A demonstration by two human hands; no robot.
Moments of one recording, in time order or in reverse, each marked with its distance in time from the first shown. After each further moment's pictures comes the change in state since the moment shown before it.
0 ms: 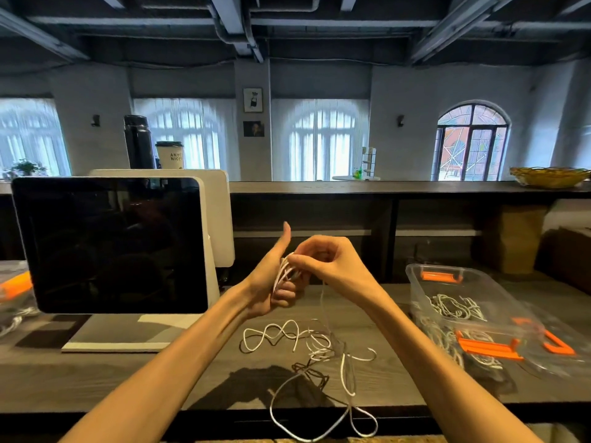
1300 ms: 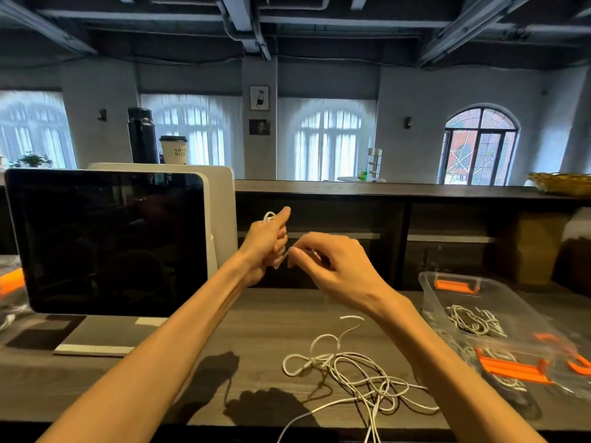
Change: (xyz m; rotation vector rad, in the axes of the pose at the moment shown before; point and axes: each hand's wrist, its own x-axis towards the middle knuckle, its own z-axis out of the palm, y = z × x) left_hand 0.027 0.038 -0.034 0.114 0.441 0.316; right_hand 0.012 -0.023 0.008 -0.583 -0.020 -0.222
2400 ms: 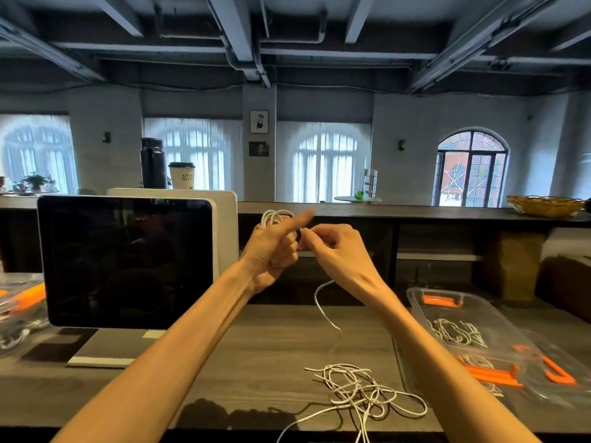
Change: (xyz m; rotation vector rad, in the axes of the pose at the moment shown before) left_hand -0.049 0.055 0.017 -0.267 -0.142 0.111; right_hand 0.020 -0.031 -0.032 0.264 0.180 0.258
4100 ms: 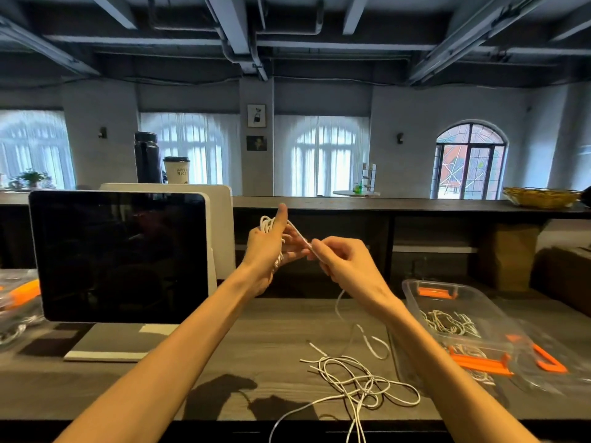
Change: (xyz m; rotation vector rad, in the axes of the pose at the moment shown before) left_hand 0.005 -0.026 0.009 0.155 0.254 0.008; right_hand -0.031 0.028 -0.013 0.141 -0.050 0.139
